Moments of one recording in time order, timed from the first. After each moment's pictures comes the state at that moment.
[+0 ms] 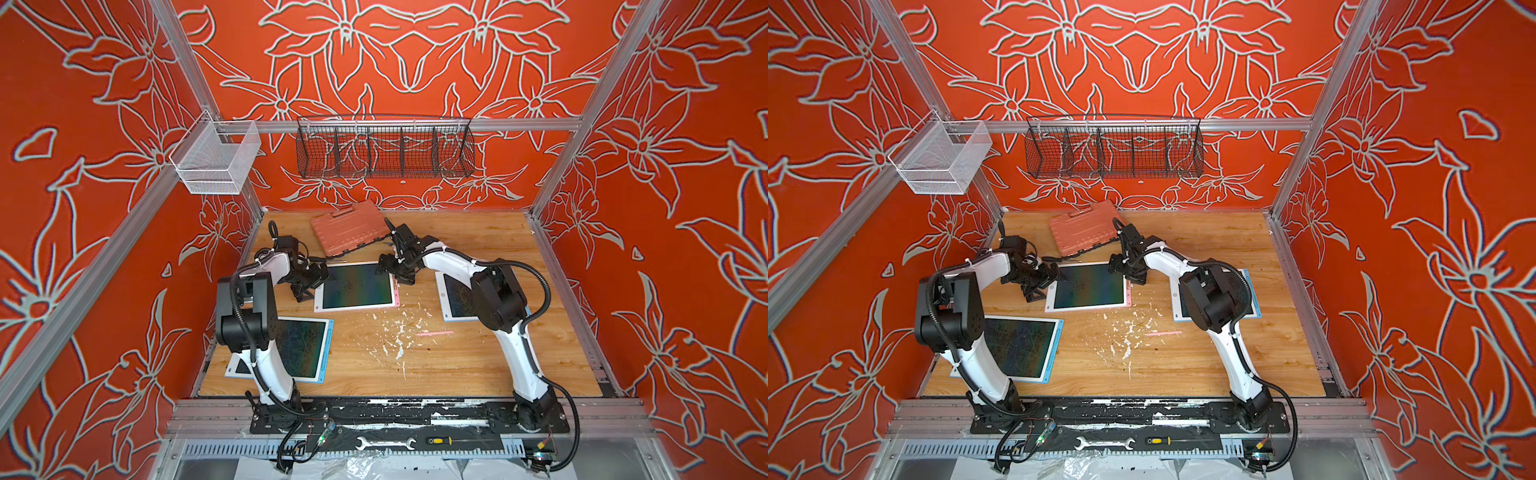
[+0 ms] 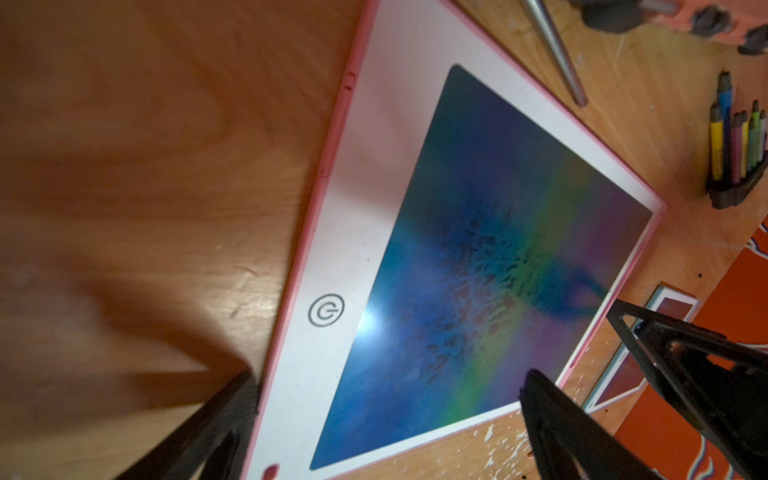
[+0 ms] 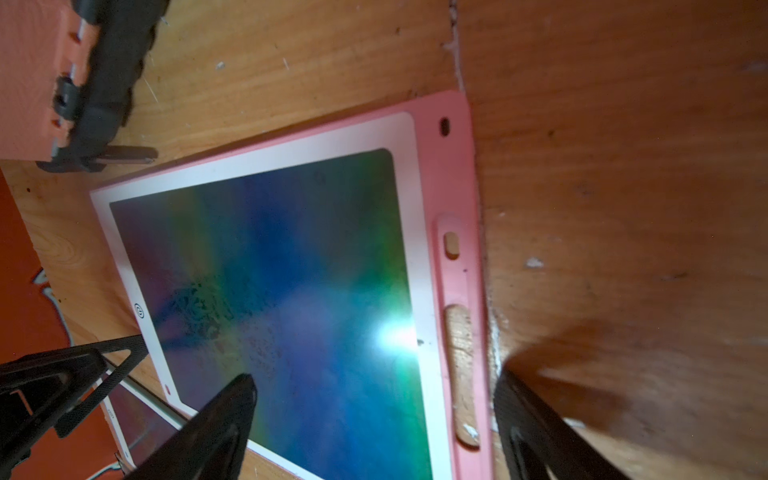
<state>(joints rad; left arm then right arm) 0.16 1.85 1.20 -0.70 0.47 -0.41 0.62 2.29 1.85 -0.67 -0.26 0.83</state>
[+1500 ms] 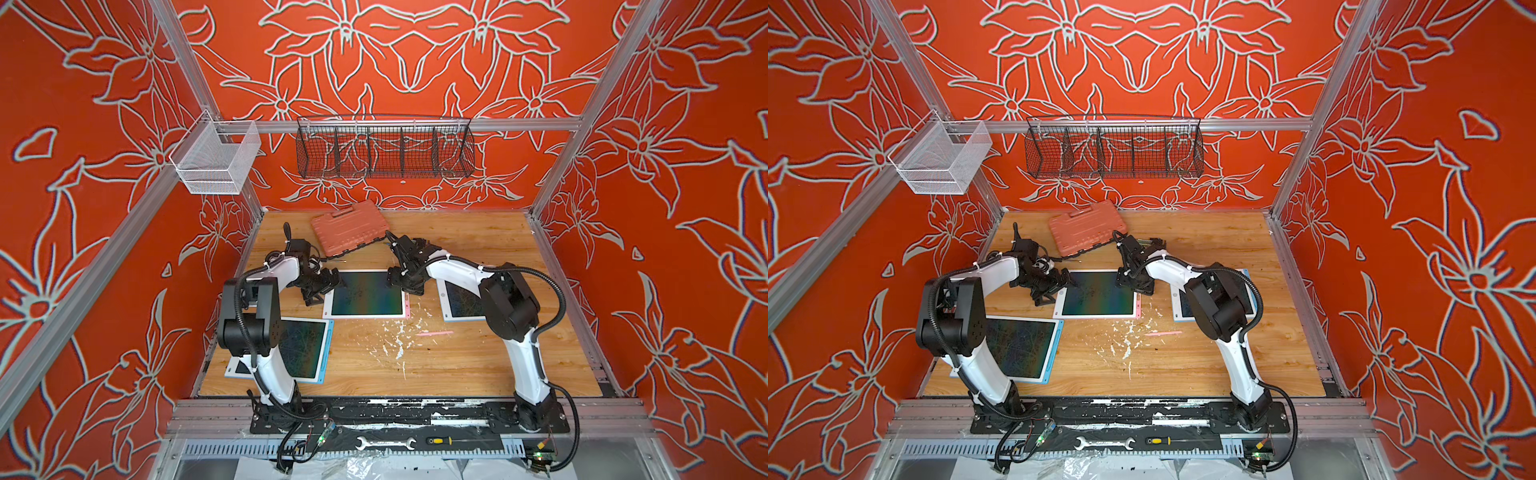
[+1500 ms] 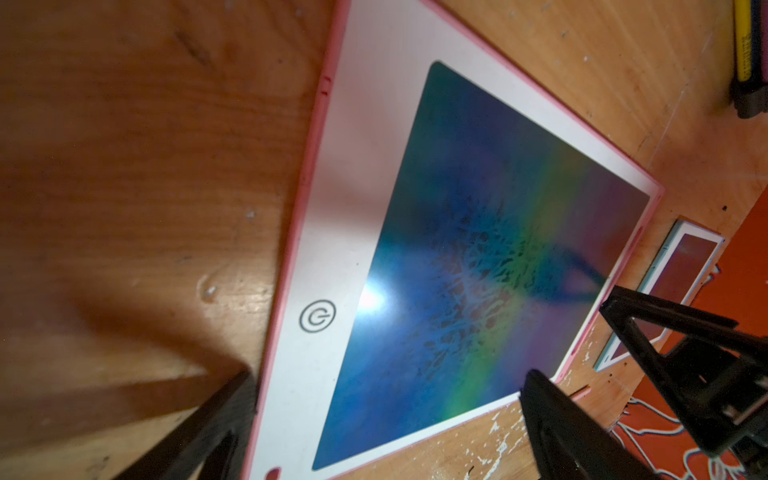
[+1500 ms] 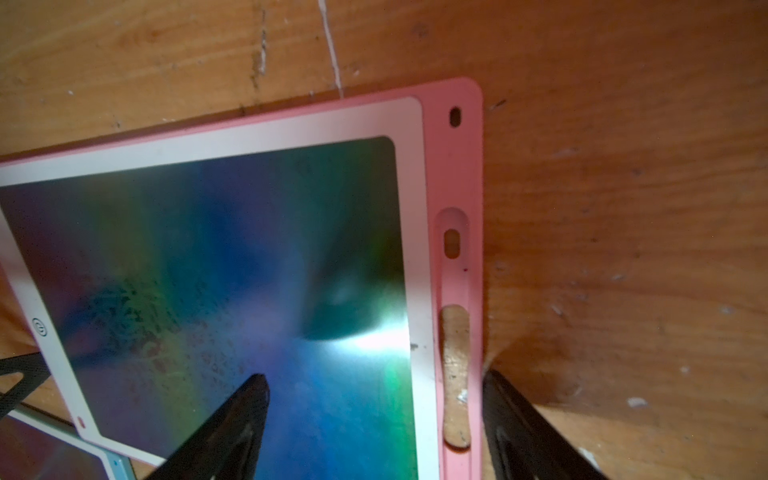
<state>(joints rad) 0.08 1.81 1.14 -0.69 0.50 -0.38 0.67 2.16 1.65 -0.71 -0.11 0.83</state>
